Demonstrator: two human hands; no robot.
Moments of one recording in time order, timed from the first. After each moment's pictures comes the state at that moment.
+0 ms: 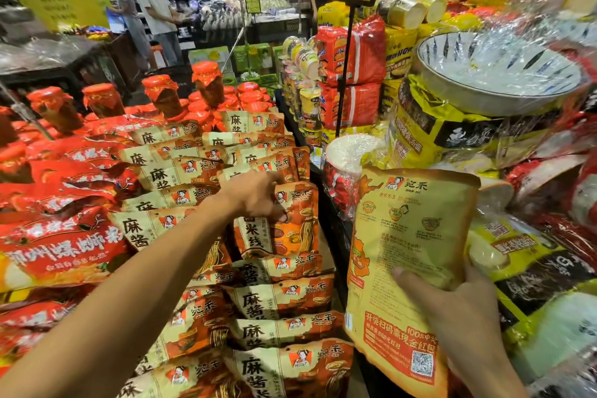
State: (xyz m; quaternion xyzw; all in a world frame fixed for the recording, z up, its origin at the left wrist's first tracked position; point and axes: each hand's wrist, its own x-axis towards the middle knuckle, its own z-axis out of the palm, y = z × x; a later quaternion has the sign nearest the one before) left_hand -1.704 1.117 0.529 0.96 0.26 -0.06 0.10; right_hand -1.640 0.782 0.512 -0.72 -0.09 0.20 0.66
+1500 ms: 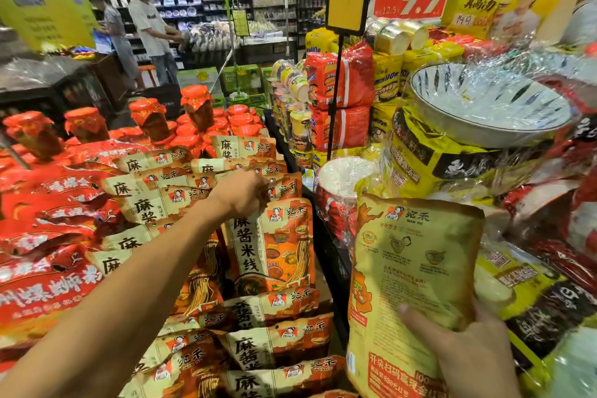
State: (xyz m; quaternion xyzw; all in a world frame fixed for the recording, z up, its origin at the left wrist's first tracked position) left_hand -1.679 1.170 0.539 0.97 0.23 0.04 0.04; right_hand -1.643 0.791 0.536 -0.72 -0.08 0.18 0.66
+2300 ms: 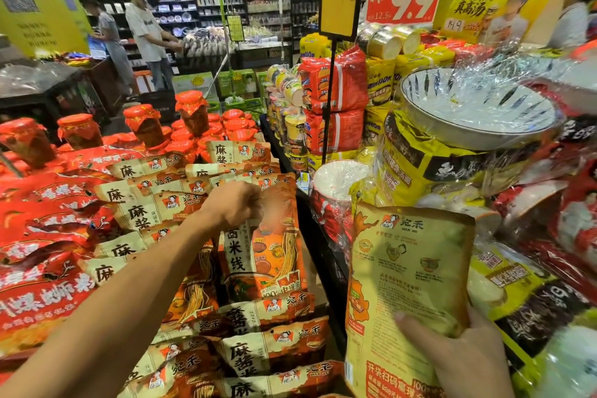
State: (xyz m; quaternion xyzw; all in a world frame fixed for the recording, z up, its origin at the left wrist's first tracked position) left_hand -1.685 1.182 0.518 0.97 0.22 0.08 0.07; right_hand -1.639 0.788 0.516 -0.73 -0.04 0.19 0.66
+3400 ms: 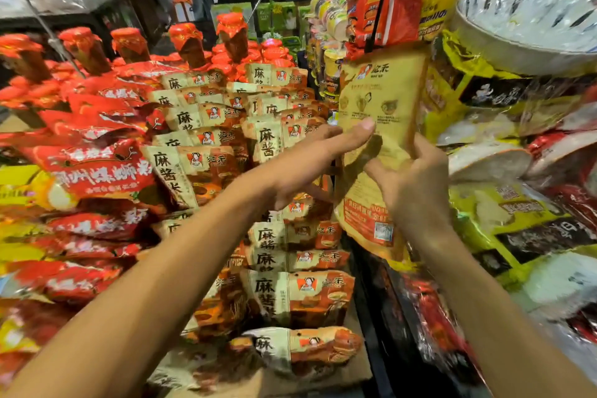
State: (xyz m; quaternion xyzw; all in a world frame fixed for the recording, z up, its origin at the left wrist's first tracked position) left_hand -1.747 0.973 0.593 0.70 0.26 0.05 0.66; right_hand -1.640 0.848 0.559 -0.70 -0.34 0.08 0.62
